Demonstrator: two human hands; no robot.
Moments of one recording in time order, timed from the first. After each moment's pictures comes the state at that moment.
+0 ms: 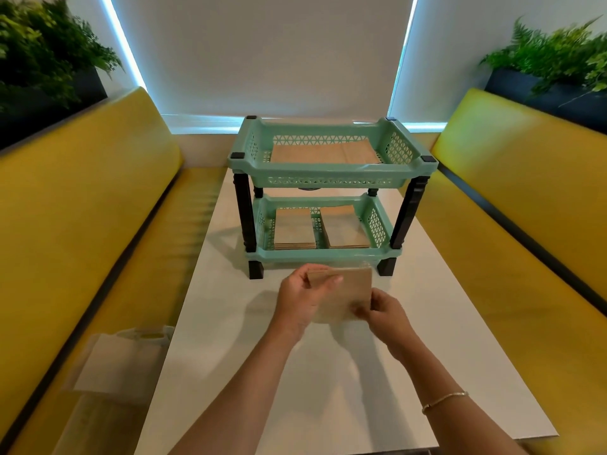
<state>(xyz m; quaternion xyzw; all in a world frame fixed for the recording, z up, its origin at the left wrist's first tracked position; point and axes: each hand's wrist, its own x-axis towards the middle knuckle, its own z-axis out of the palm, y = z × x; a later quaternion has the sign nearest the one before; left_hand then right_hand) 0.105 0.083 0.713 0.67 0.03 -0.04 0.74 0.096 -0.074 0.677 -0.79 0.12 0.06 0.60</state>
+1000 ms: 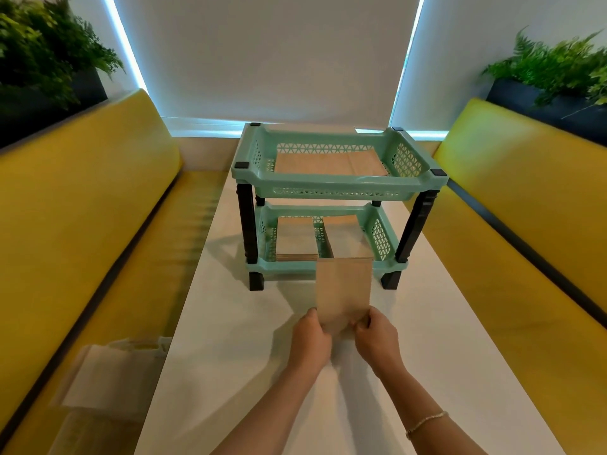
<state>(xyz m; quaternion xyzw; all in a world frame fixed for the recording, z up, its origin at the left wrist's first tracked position) 0.108 0.063 0.667 0.89 0.09 -0.08 0.43 0.105 -0.044 0.666 -0.88 0.19 0.01 0.43</state>
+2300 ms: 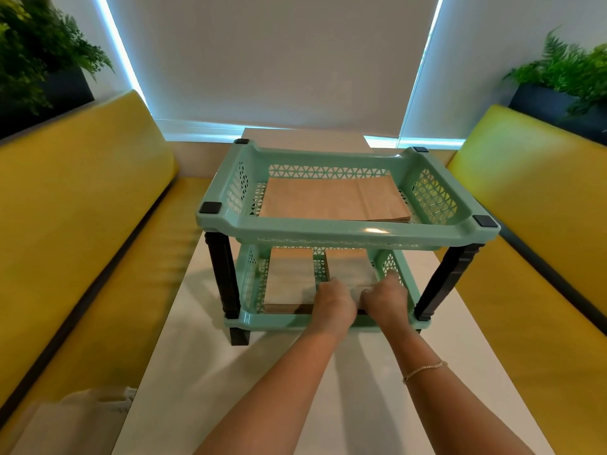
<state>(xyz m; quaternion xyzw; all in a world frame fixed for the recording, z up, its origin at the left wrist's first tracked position) 0.267 0.013 0.718 0.93 0.11 -0.13 0.34 0.264 -0.061 0.719 -0.89 0.25 0.00 0.38</state>
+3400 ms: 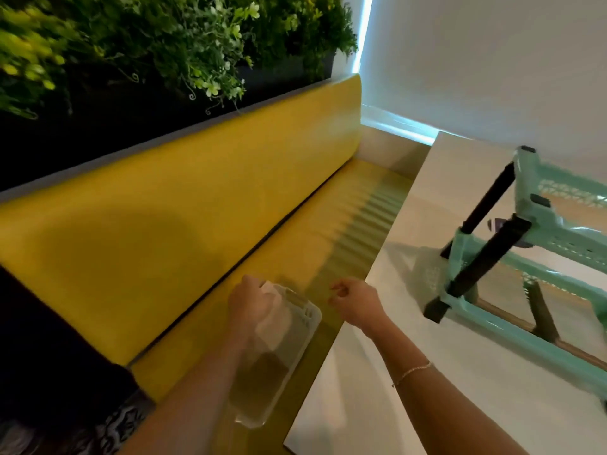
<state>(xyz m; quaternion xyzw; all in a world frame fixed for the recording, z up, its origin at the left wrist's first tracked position) 0.071 0.420 0.641 0.83 0.43 0.02 0.36 0.149 0.257 0.699 -0.92 -0.18 0.21 0.29</state>
